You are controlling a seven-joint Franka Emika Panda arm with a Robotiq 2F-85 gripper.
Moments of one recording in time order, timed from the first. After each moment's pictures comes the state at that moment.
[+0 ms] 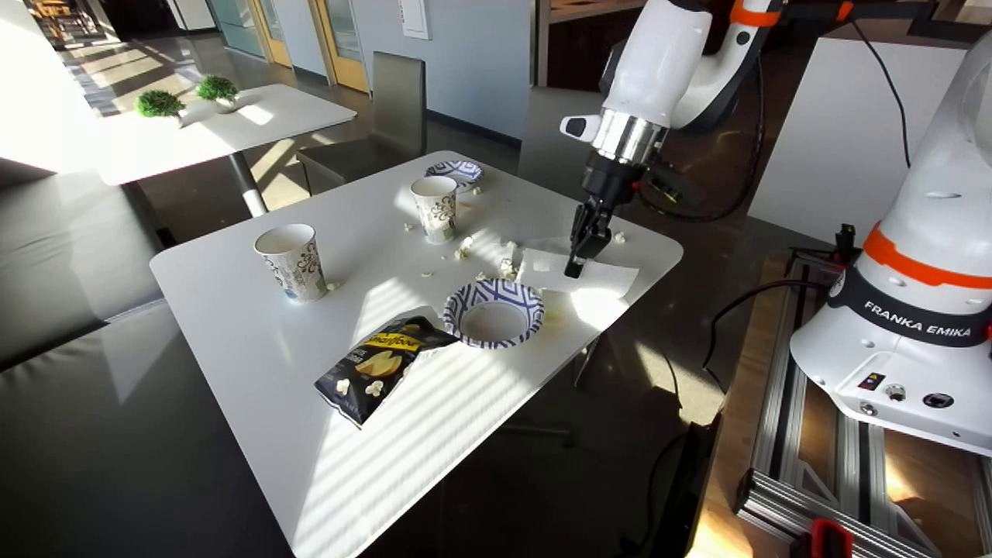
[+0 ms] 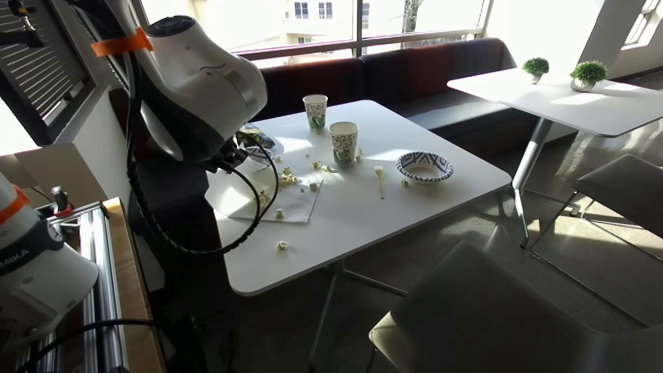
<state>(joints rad) 0.01 0.24 -0.25 -2.53 -2.12 3.68 1.40</state>
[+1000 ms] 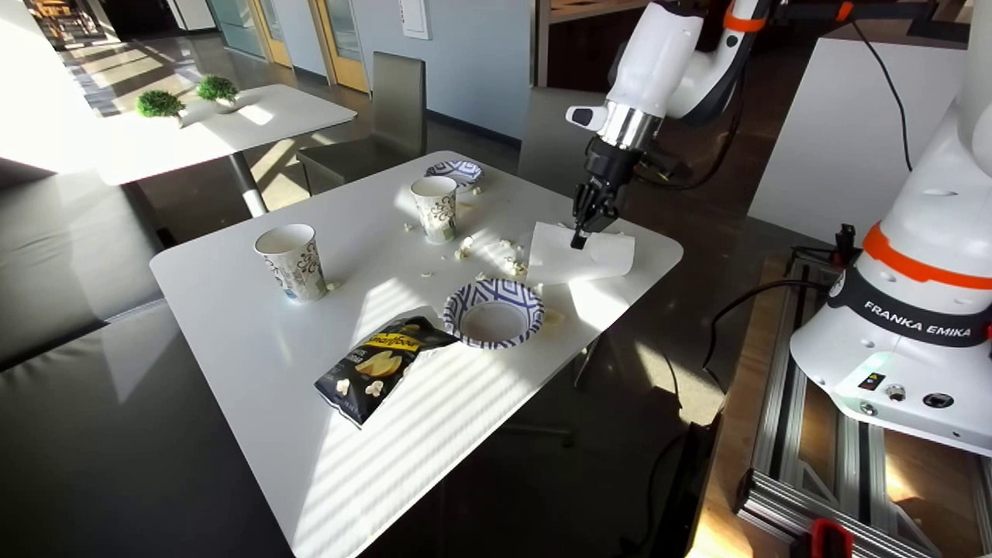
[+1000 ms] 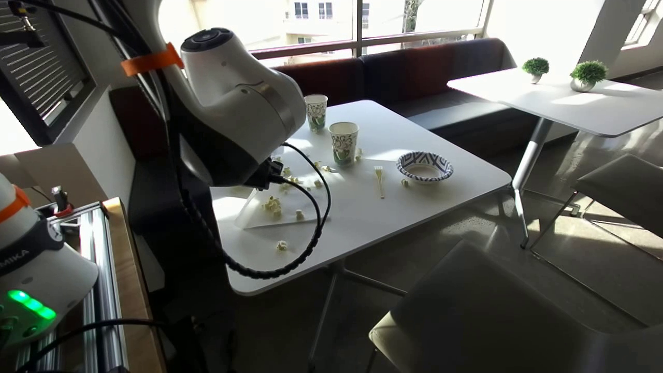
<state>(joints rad) -0.14 0.37 -0.28 -2.37 -2.20 3.73 1.10</state>
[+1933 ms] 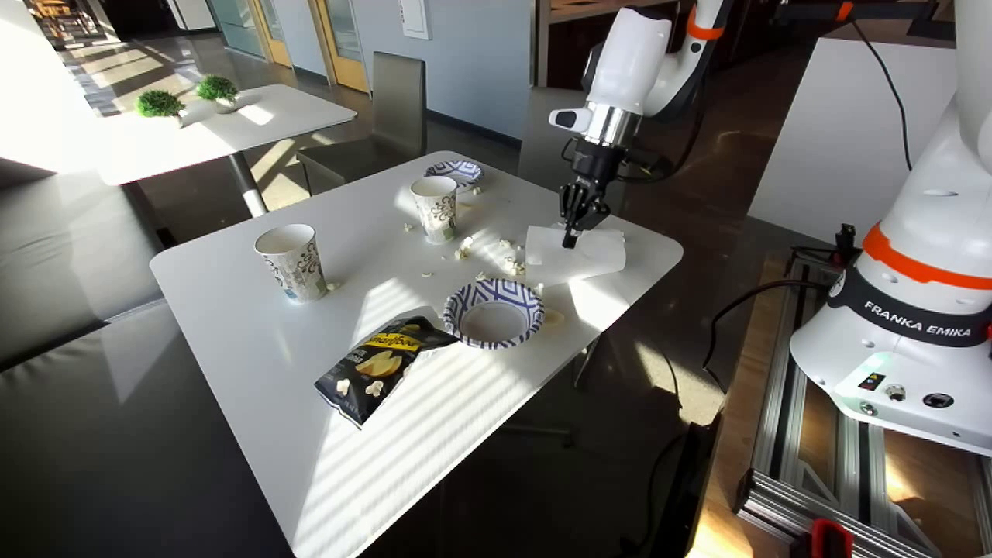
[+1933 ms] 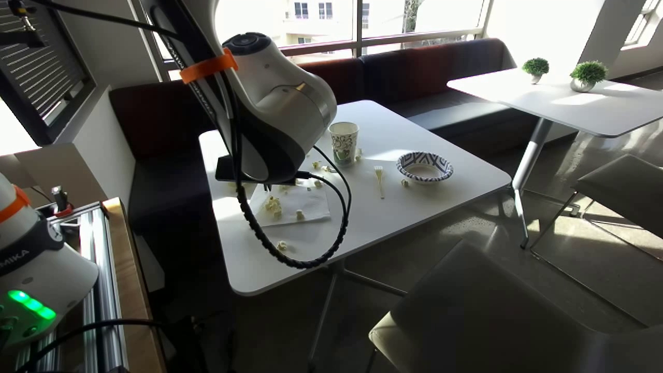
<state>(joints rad) -0.12 0.48 -0.29 -2.20 -2.30 3.84 1.10</state>
